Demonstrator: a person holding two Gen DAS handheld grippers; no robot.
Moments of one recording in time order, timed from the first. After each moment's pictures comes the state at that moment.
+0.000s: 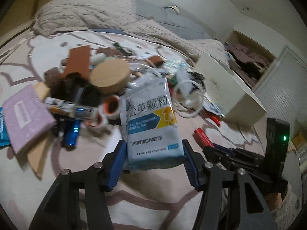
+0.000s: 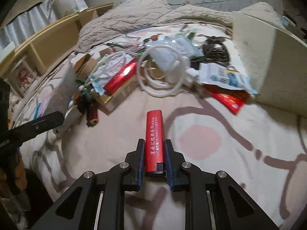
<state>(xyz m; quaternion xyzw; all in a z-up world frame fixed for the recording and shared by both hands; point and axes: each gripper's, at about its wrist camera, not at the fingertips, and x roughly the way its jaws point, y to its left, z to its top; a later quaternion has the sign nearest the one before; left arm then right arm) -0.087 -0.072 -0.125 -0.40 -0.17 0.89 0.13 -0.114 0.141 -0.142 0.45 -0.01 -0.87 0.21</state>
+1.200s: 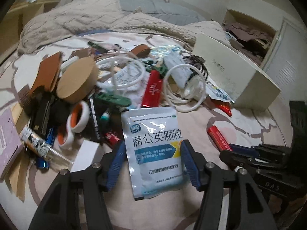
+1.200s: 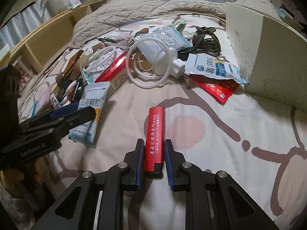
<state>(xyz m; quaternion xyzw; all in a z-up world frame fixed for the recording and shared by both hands) -0.121 -0.026 -0.141 -0.41 -0.08 0.90 0.10 -0.119 0.150 -0.142 0.48 -0.01 -0.85 0.21</state>
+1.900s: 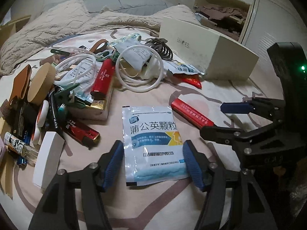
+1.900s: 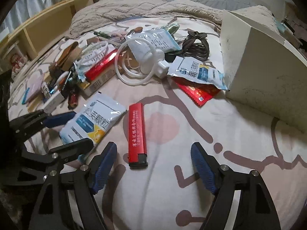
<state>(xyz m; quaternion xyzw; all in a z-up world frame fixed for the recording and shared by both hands) -0.100 0.021 -0.149 -0.42 0.00 0.89 0.17 -0.116 0.160 -0.138 0.48 0.07 -0.85 0.19</state>
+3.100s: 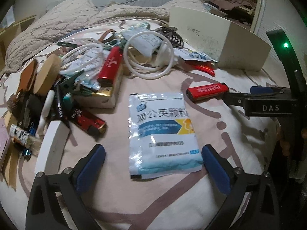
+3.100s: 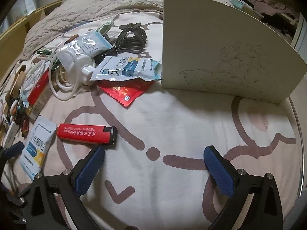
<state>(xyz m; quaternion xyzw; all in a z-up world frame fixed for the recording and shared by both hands) -0.099 0.024 -0.161 -0.44 0.02 0.89 0.12 -0.141 0.214 -0.150 0.49 0.02 -0.87 0.03</state>
